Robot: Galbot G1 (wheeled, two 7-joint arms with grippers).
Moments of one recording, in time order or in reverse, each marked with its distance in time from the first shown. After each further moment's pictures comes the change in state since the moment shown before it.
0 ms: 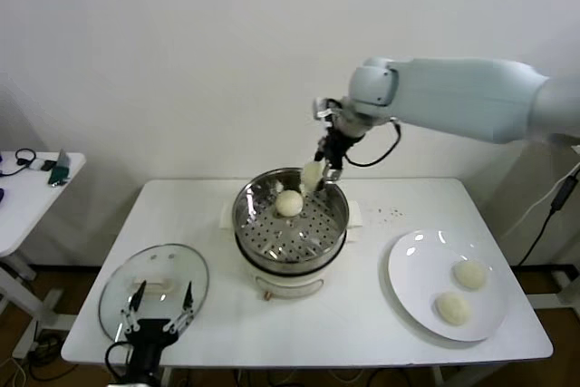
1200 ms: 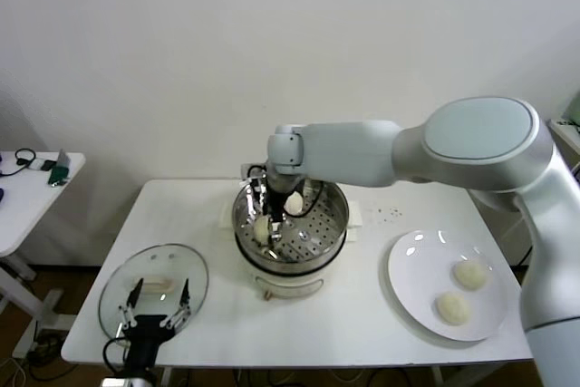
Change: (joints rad) left arm -0.025 0.021 -0.012 0.009 -0.033 0.015 0.002; right arm -0.197 0.227 -0.004 -0.117 -0.033 -0.017 0.029
